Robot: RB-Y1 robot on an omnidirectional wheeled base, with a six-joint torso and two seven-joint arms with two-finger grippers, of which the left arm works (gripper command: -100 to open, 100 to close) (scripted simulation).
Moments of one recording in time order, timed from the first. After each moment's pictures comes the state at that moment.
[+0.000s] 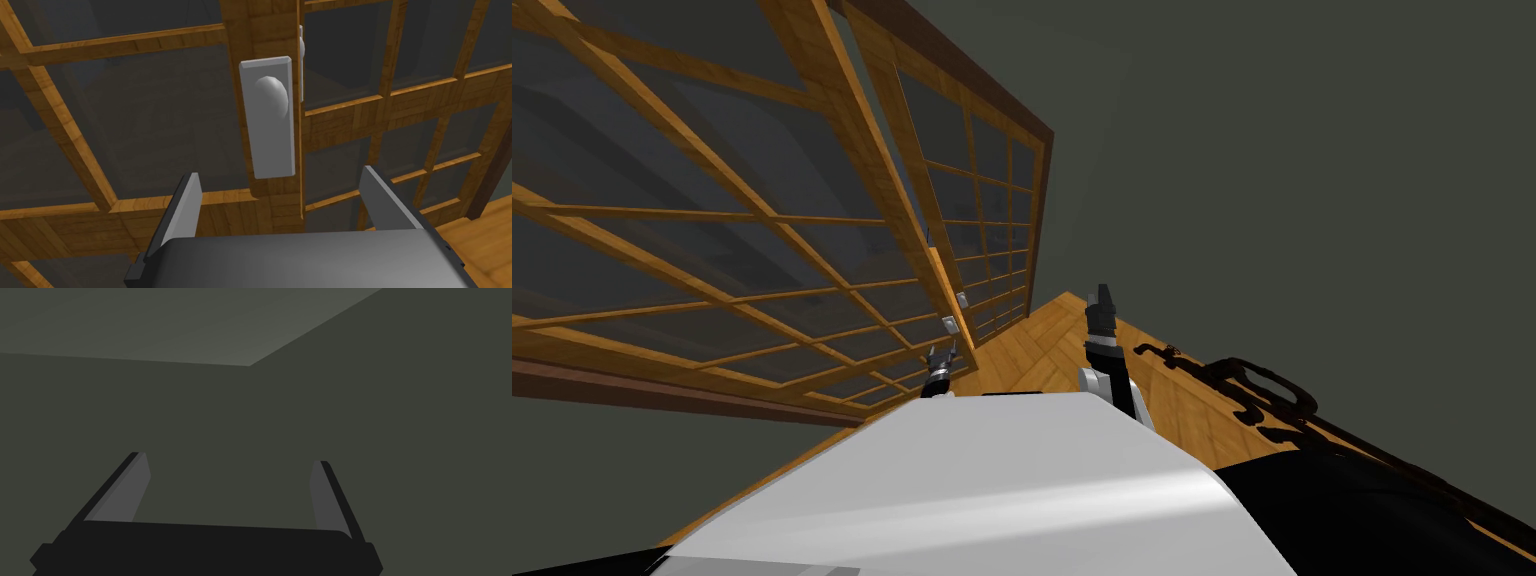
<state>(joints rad) 0.09 0.11 0.08 -0.86 0.39 -0.80 1.34</state>
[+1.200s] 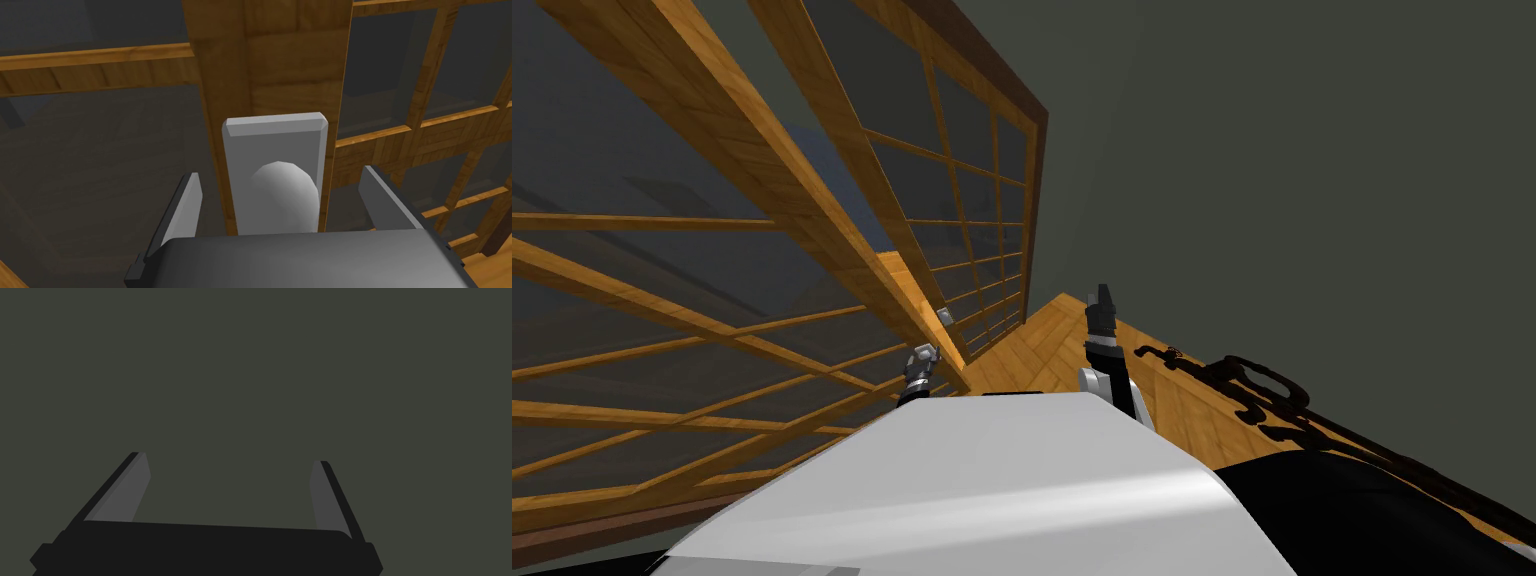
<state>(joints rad) 0.12 0.22 0.11 -0.79 0.42 -0.85 1.51</state>
